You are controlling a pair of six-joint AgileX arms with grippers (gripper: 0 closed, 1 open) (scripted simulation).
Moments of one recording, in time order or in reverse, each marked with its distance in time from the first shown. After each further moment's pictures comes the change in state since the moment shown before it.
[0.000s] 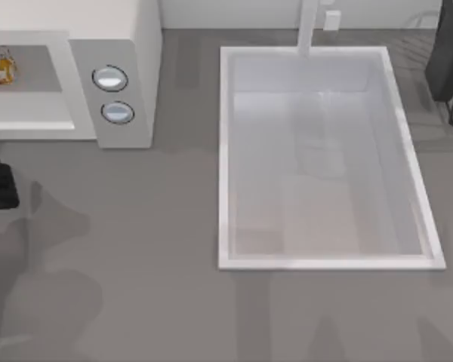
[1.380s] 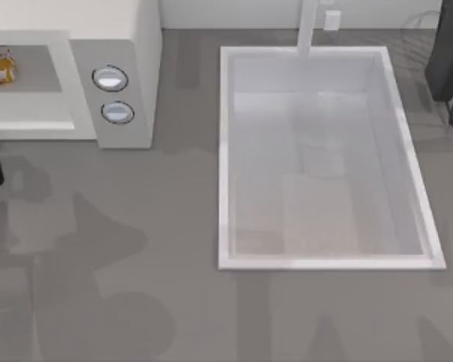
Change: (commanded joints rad) left arm -0.016 -0.446 0.022 -0.512 -0.011 -0.005; right arm 0.000 0.000 0.000 0.000 0.000 0.000
